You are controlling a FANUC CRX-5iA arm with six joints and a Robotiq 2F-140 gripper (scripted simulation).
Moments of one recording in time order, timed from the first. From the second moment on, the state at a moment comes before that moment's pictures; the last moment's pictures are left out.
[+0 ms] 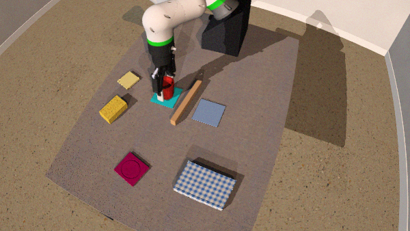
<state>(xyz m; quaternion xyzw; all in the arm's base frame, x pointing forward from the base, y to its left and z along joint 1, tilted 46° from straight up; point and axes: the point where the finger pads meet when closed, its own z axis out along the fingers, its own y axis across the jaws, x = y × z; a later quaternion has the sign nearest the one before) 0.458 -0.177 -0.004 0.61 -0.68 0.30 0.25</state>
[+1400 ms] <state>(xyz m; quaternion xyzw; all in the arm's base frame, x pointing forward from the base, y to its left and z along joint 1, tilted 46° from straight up) 0.458 -0.179 -0.006 0.61 -0.68 0.30 0.25</state>
